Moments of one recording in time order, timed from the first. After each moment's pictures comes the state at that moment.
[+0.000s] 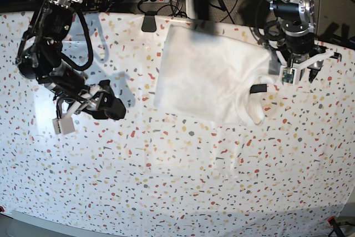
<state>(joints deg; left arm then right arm) 17.7 -28.5 26.6 112.0 24.7 30.7 52.2 0.4 7.5 24.1 100.0 48.7 33.9 -65.1</state>
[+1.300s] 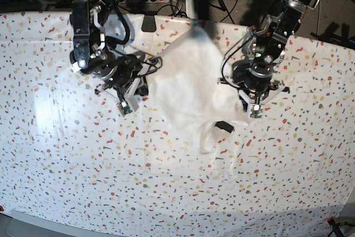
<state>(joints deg) -3.7 -12.3 26.3 73.3 -14.4 8.7 16.5 -3.6 4.7 2.2 89.0 8.5 33.9 -37.0</state>
